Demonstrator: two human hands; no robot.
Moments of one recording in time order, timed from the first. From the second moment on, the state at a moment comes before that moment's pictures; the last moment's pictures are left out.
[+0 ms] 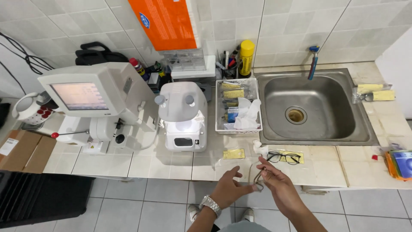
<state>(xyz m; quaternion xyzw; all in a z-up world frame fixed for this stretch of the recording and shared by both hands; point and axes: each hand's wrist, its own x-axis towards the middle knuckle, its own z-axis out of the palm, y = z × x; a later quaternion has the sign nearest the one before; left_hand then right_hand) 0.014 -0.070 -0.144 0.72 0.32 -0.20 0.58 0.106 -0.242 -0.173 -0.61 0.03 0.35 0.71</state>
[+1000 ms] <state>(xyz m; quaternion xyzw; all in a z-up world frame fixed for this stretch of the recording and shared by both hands) 0.023 0.000 -0.136 0.53 0.25 -0.04 0.81 0.138 -0.215 -0.124 -0.53 0.16 0.37 0.75</state>
